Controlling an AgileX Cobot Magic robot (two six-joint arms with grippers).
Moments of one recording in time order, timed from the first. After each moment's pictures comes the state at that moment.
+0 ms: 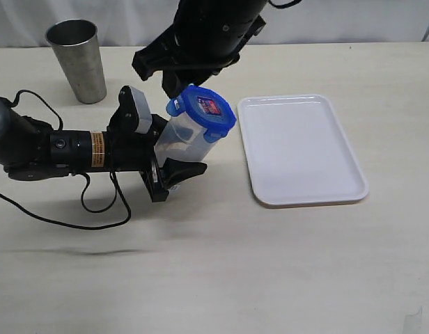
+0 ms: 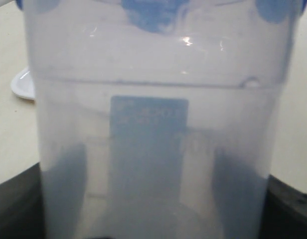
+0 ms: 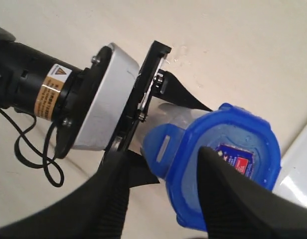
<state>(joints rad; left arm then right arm) -0.31 2.15 -0.86 1.10 -1.02 -0.32 0.66 1.86 -1.72 0.13 1.08 -0.04</state>
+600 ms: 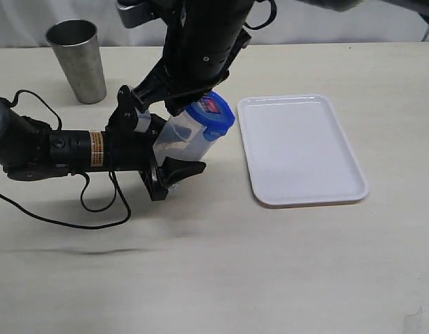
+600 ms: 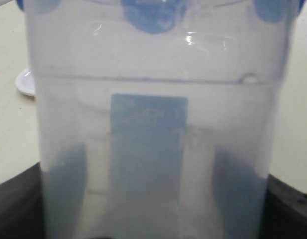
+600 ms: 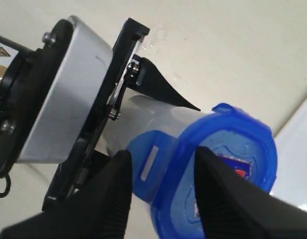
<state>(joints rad) -0.31 2.15 -0.86 1.09 -1.02 -0.32 0.74 1.95 -1.74 -0.05 1.08 0.01</state>
